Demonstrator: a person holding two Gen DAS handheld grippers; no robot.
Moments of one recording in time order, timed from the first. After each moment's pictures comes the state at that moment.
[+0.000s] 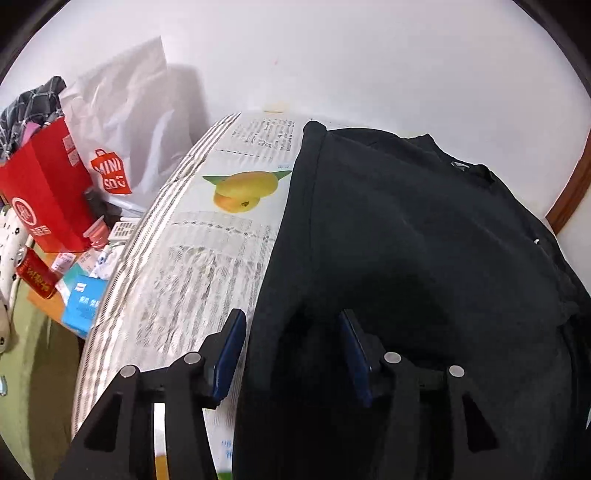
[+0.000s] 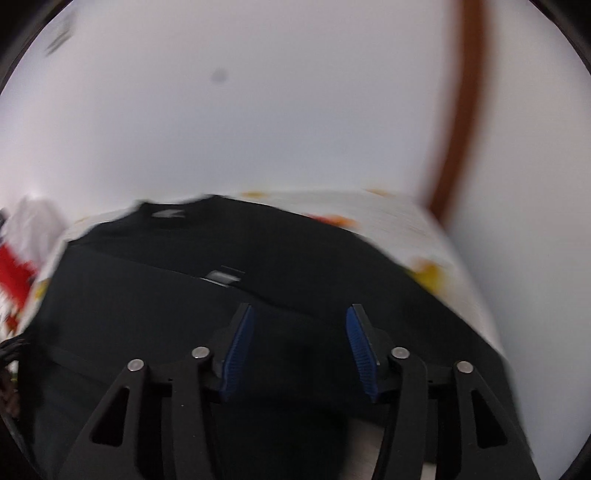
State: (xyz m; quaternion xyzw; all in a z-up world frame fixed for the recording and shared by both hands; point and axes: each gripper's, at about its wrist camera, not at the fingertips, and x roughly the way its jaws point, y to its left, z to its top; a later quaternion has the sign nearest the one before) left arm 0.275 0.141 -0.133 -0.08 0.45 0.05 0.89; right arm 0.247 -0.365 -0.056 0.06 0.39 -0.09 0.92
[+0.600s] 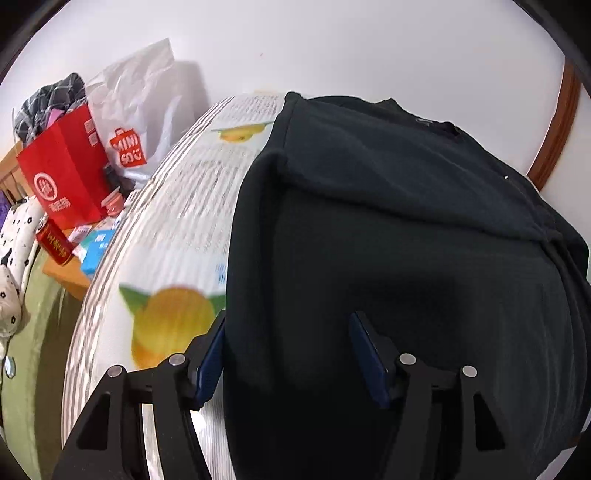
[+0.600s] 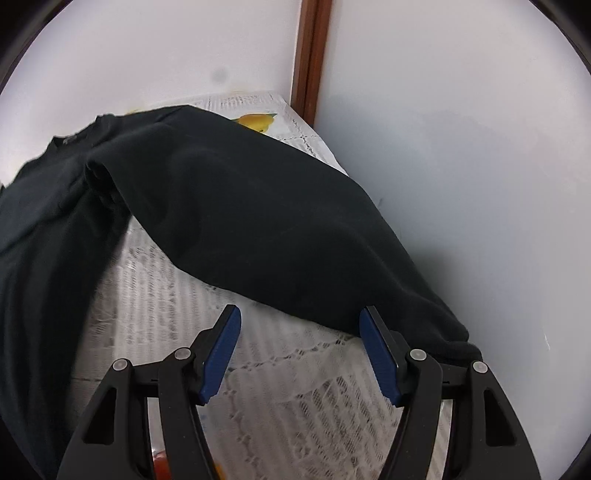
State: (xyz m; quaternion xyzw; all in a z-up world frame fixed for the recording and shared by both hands) left arm 0.174 0.111 -0.143 -0.05 0.46 0.05 0.89; right arm 0.105 -0.481 -0.165 0.04 0.45 -0.19 0.87
